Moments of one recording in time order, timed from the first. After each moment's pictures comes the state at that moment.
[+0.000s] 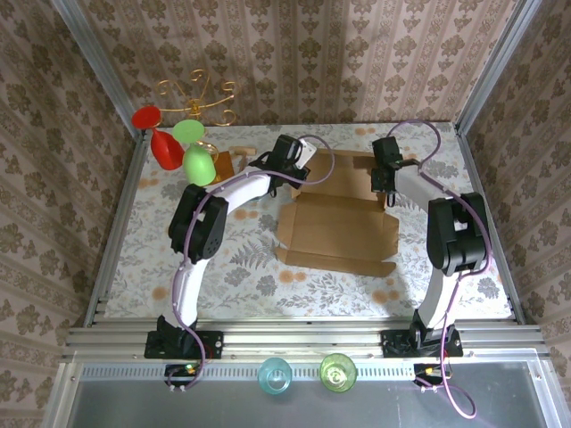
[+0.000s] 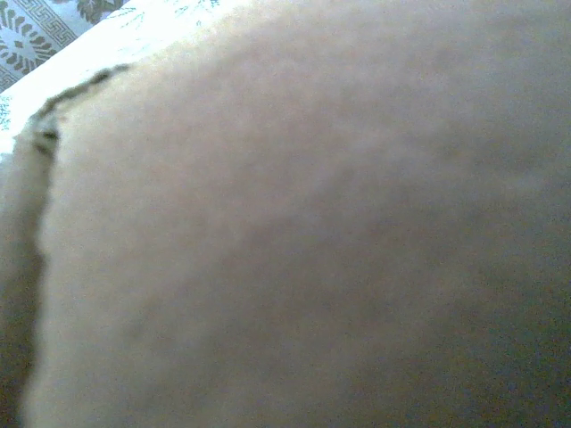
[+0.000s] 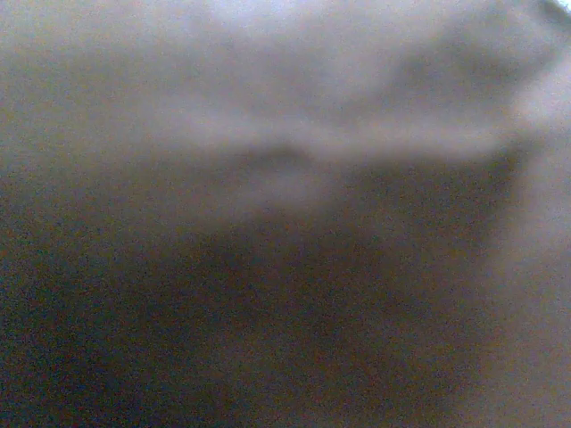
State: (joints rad) left arm -0.63 2.20 1.70 -0.24 -0.01 0.18; right arm 0.13 1.88 1.34 -0.52 0.36 0.26
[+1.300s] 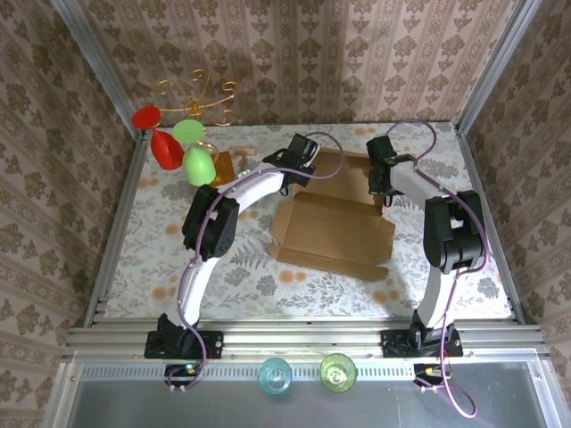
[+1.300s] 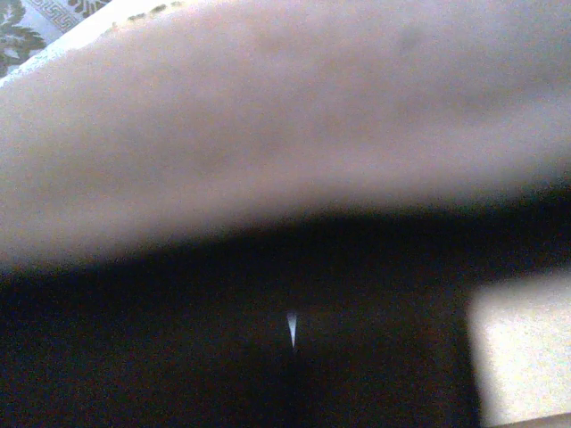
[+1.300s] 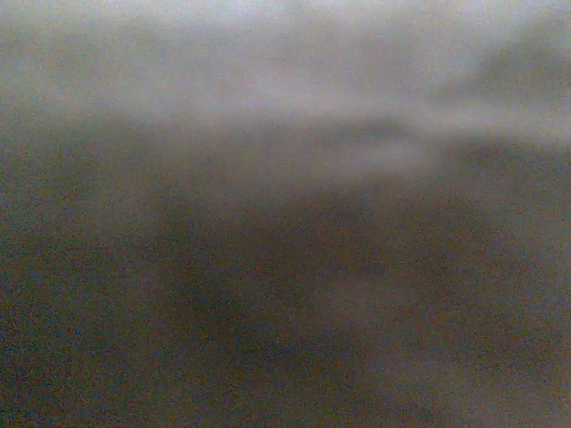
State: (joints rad) left arm -0.68 2.31 1.90 -0.43 -0.26 0.06; right arm 0.16 1.90 1.39 -0.66 0.37 0.33
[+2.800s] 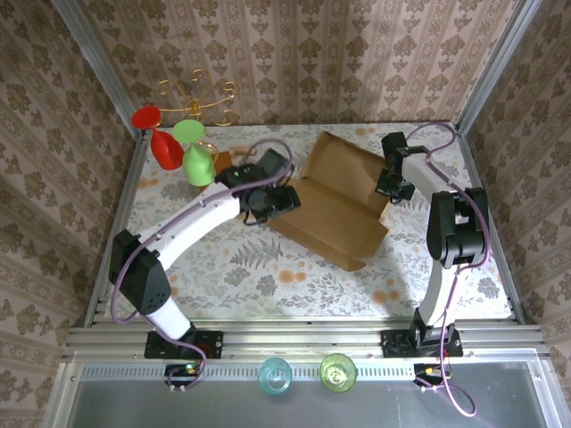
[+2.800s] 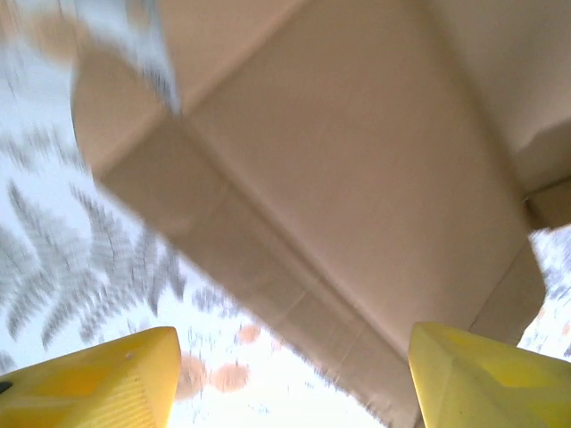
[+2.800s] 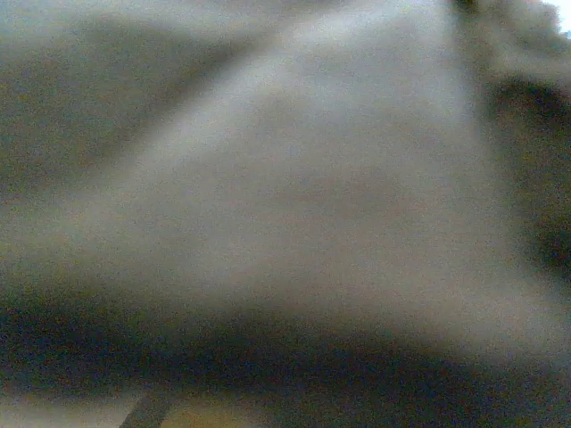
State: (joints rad) left arm -0.80 1.62 1.42 -0.90 0.03 -1.08; right arm 0.06 1.95 1.49 -0.87 0.18 0.55
